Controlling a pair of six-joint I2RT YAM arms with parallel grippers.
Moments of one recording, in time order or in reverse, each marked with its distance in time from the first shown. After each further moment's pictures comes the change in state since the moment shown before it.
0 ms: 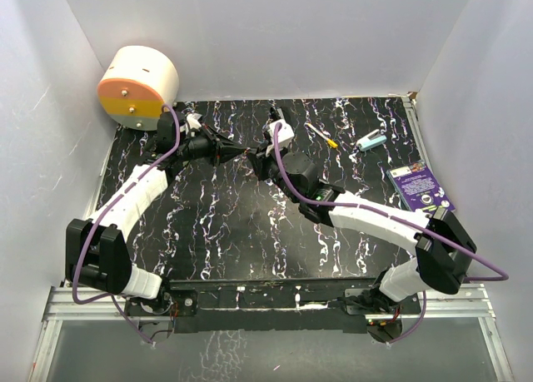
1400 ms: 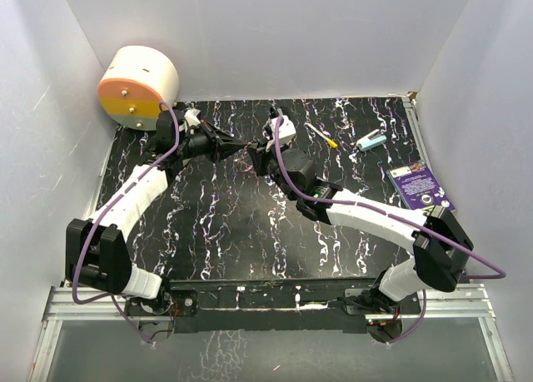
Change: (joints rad) left arm 0.000 0.000 -0.001 0.071 -0.022 -0.002; right arm 0.002 0.023 0.041 -0.007 0.073 0.043
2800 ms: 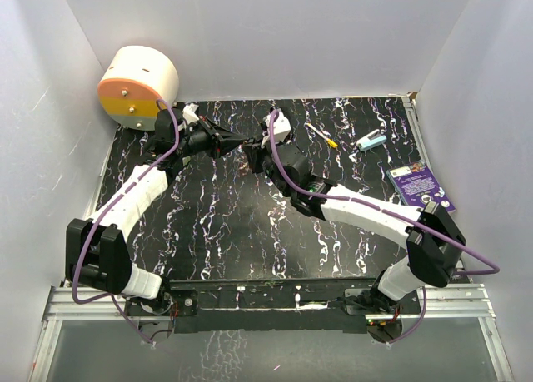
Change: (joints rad) left arm -0.001 0.000 -0.004 0.075 -0.030 0.006; right arm 0.002 0.050 0.068 -0.046 0.002 0.045
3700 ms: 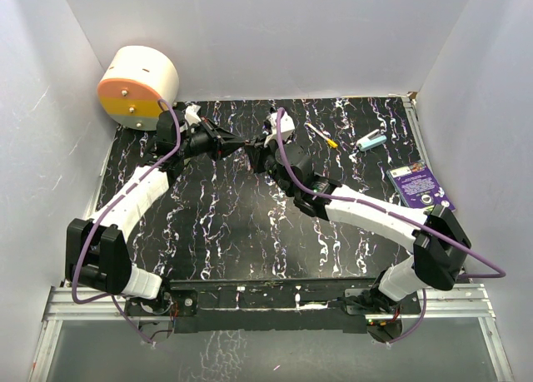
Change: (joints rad) left arm -0.011 -0.002 -0.013 0.006 -0.001 0.035; right arm -0.001 -0.035 -0.001 -0.032 -0.006 0.026
